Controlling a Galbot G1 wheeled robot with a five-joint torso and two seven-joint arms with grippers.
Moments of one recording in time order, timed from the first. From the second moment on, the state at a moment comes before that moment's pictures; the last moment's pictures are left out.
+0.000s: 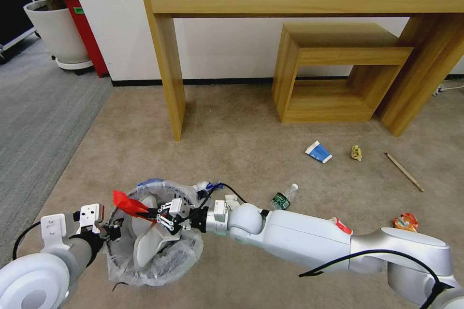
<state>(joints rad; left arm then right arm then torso) 1.87 -0.48 -0.80 -2.38 -1.49 0.38 -0.76 -0.31 1.21 -0.95 1.42 0.74 0.38 -0.33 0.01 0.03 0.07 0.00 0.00</state>
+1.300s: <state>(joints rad) 1.84 -0.48 -0.76 -2.35 -1.47 0.38 -0.76 -0.23 1.22 -0.95 1.44 0.83 0.37 -0.36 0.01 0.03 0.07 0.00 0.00</state>
